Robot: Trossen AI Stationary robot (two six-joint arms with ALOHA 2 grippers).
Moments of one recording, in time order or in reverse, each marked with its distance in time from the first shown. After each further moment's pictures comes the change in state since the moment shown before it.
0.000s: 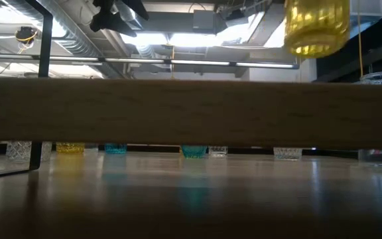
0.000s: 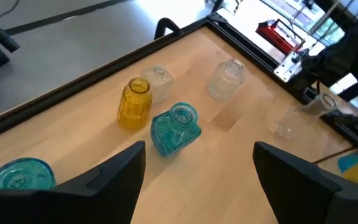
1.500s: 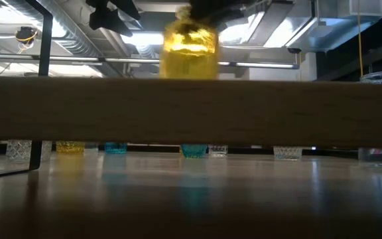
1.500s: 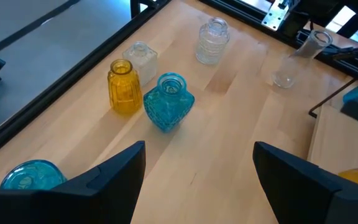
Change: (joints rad) left arm -0.049 -0.008 0.001 -0.087 0.046 0.163; right arm -0.197 0.508 0.289 0.237 -0.312 -0.705
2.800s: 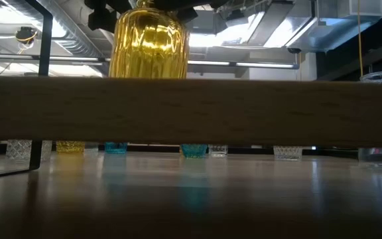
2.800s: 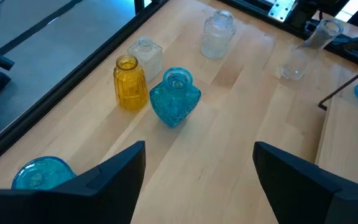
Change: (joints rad) left arm -0.002 0.000 0.000 -0.027 -0.015 0.023; right arm -0.019 0.156 0.124 0.053 -0.202 -0.215
